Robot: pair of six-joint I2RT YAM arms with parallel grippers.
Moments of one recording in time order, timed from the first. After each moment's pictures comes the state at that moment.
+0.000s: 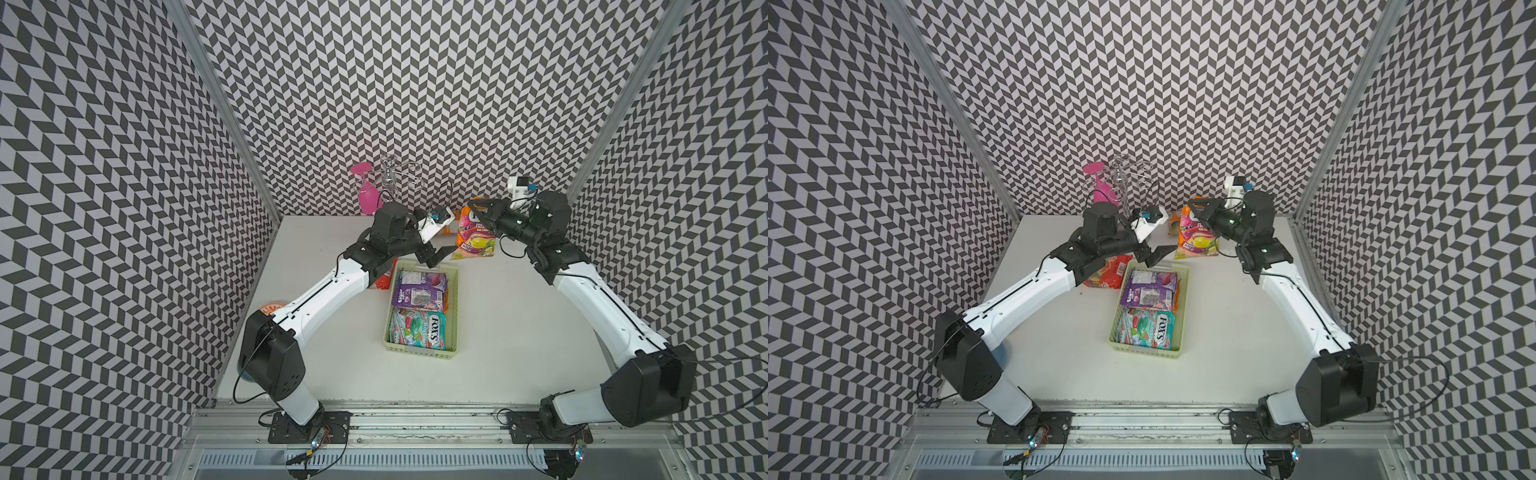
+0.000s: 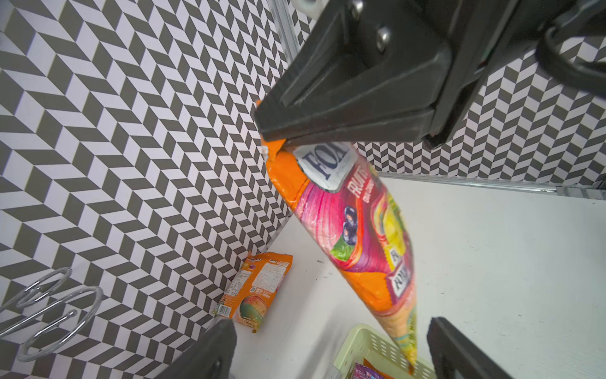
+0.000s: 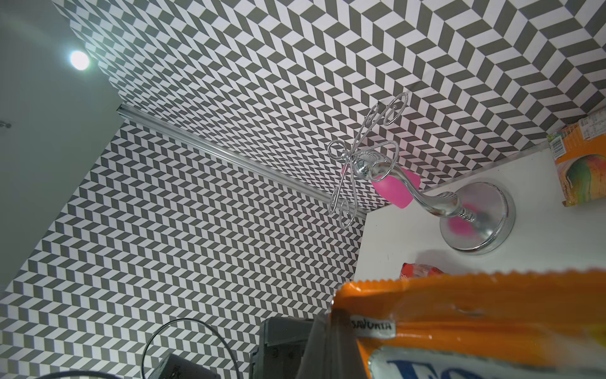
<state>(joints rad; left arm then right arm) -0.63 1.65 1.50 -0.14 0.39 0.39 0.25 1.43 1.33 0.03 -0.55 1.05</state>
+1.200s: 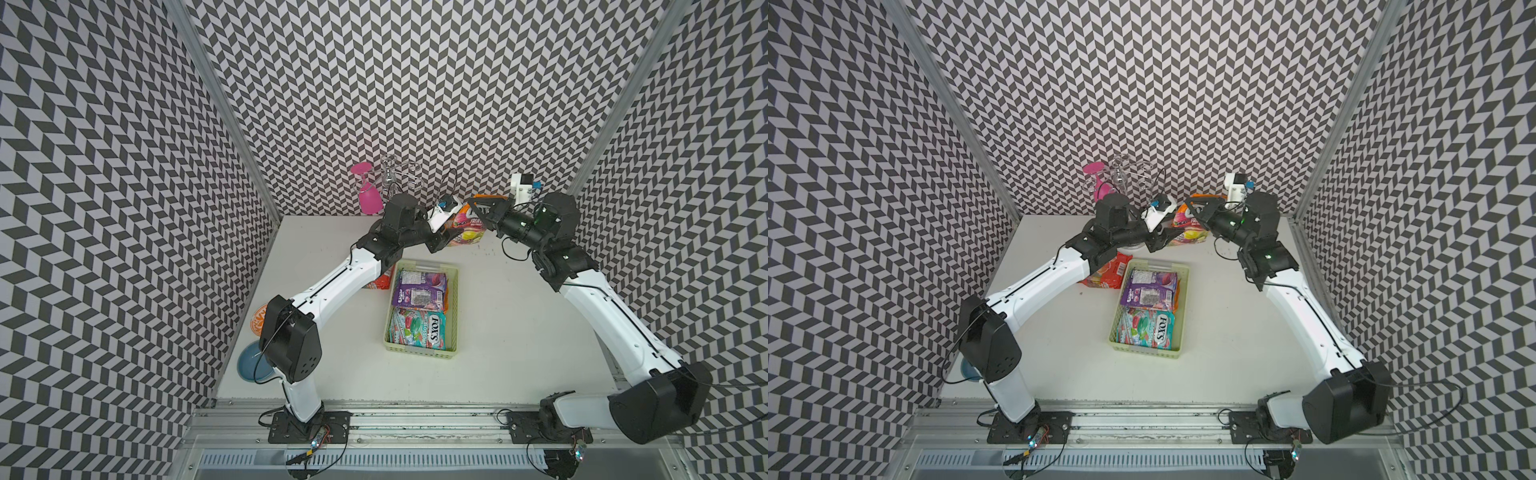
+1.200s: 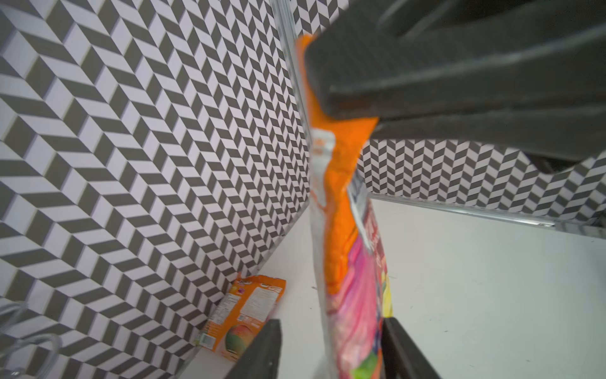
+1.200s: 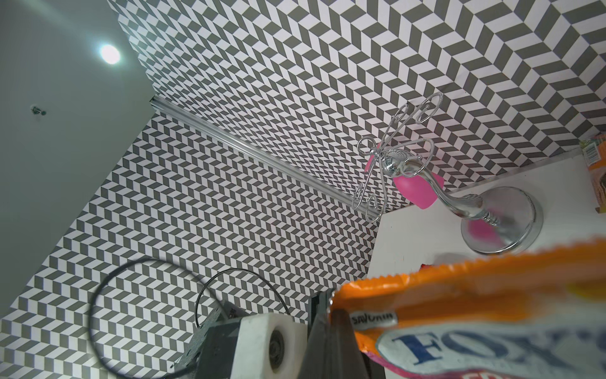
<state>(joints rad) -0.64 1.79 1.64 -0.10 0.42 0.32 0.28 1.36 1.33 0.00 -0.53 1.04</state>
